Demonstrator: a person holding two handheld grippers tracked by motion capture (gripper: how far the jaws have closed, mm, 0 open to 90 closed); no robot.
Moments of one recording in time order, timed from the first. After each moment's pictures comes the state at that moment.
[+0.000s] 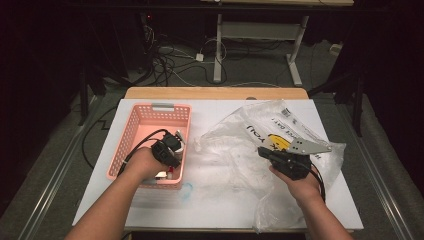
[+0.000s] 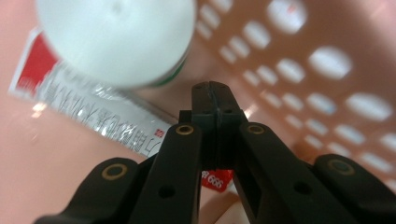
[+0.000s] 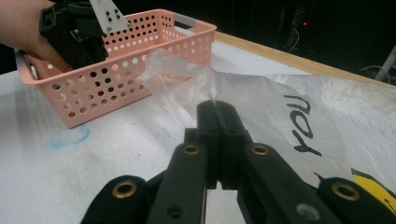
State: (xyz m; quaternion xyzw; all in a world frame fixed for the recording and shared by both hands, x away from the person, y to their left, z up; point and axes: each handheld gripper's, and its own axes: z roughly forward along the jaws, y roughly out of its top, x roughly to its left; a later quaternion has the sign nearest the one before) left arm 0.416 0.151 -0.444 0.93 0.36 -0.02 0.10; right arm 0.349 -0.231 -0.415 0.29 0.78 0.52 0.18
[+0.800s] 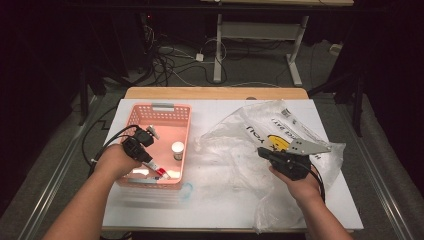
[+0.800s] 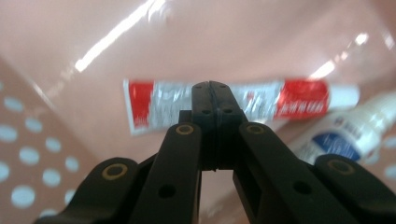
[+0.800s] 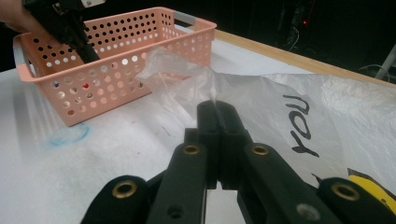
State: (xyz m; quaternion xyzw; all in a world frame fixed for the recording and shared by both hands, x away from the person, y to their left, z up) left arm 0.410 0.218 -0.426 0.91 0.42 0.02 0.06; right arm 0.348 -0.230 -0.415 0.29 0.78 0.52 0.18
